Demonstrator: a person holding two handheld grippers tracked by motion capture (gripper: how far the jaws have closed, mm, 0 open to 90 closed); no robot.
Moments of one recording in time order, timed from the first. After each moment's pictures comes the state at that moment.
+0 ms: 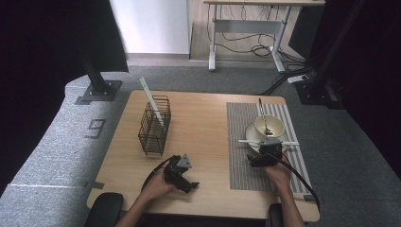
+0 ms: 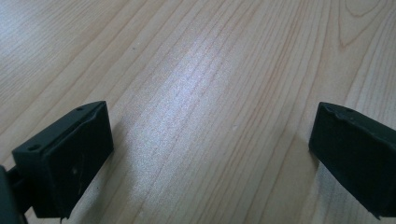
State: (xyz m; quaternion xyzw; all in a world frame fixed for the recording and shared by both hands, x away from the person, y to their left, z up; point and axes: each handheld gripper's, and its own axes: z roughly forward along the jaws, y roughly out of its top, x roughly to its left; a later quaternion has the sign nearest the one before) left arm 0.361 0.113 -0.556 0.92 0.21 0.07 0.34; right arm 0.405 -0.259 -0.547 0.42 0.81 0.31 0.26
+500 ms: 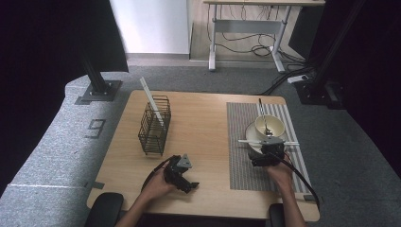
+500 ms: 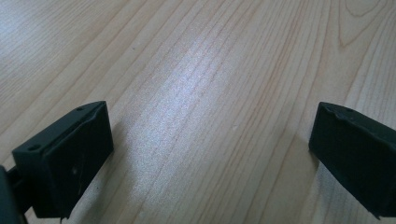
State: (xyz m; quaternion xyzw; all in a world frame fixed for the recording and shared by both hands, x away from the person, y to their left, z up) left arm 0.361 0.113 -0.556 0.92 0.21 0.07 0.34; right arm 0.401 -0.265 -0.536 0.43 0.80 0.32 0.27
